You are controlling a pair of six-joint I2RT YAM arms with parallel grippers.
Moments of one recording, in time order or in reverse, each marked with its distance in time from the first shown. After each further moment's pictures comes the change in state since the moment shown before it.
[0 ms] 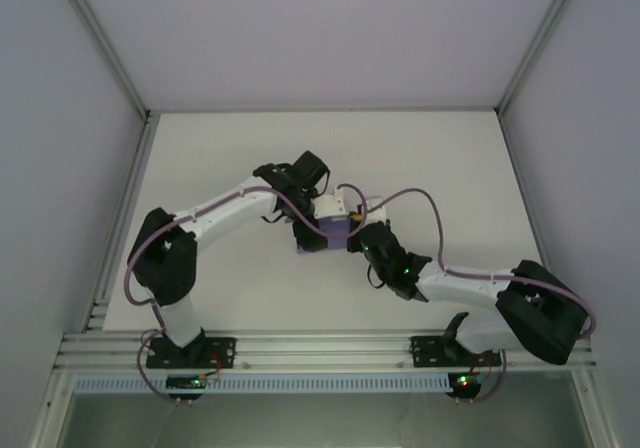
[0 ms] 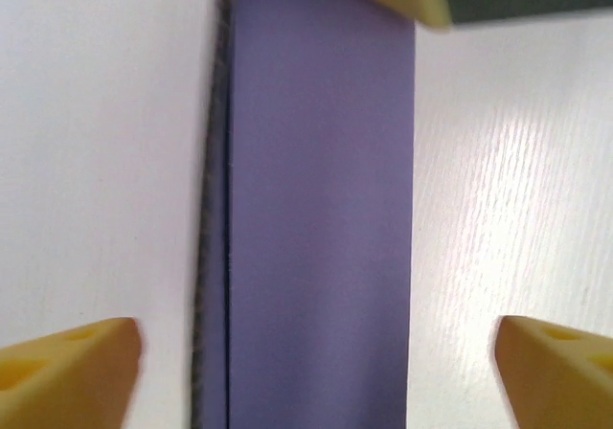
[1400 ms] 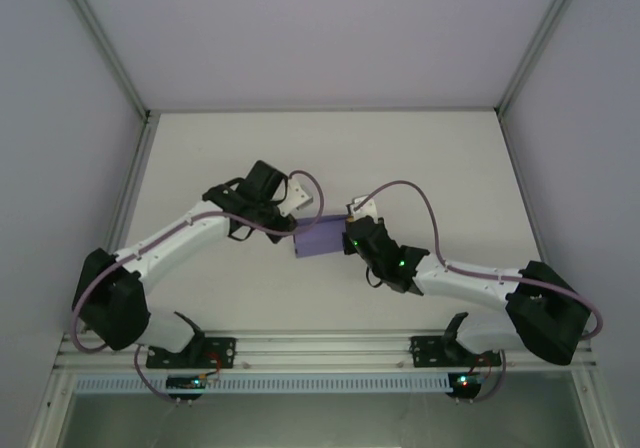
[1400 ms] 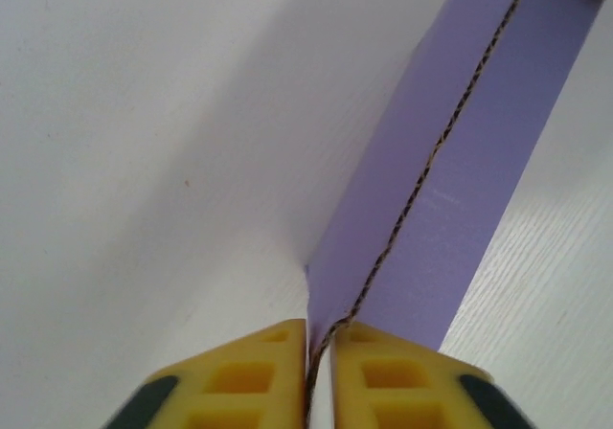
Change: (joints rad) left arm 0.106 -0.335 -0.323 0.168 -0.047 -0.388; right arm 0.033 -0.015 0.135 -0.292 -0.012 -0.011
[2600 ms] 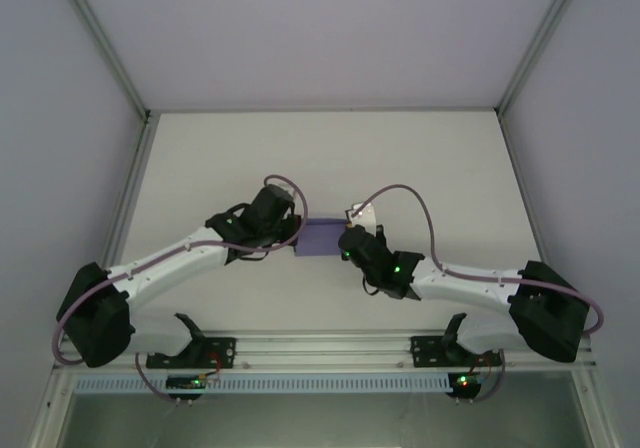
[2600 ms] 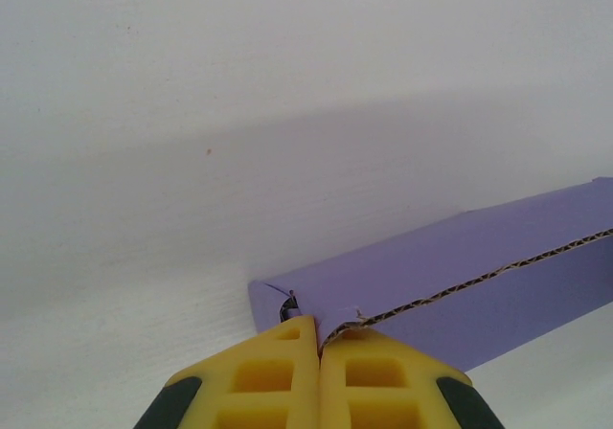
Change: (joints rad) left arm -0.143 -0.116 -0.199 0.250 -0.275 -0.764; right arm 0.093 -0.003 0.022 -0.101 0.139 0.110
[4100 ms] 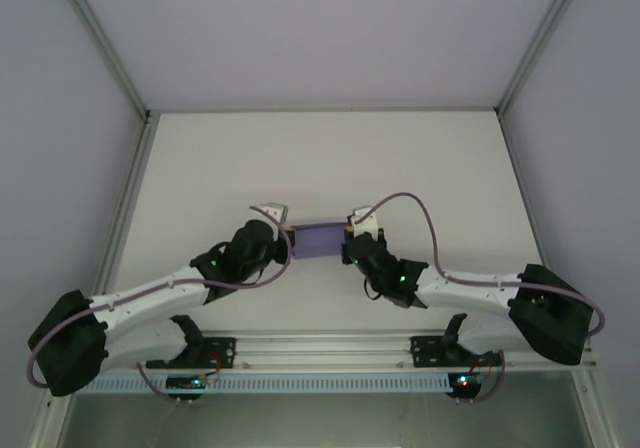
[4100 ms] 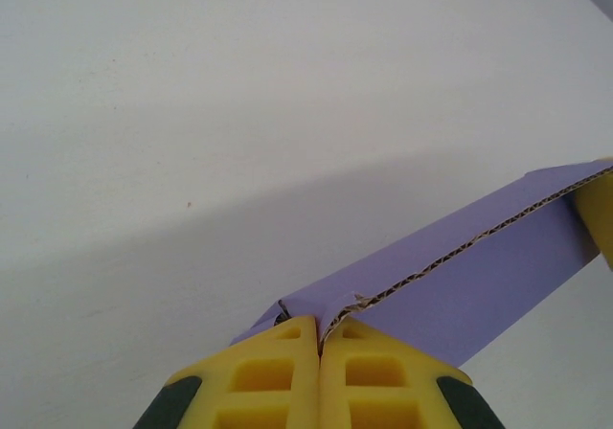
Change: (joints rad) left arm -0.080 -0.221 -0.388 0.462 -0.105 0.027; right arm 0.010 -0.020 -0.113 0.219 -0.016 -0.071
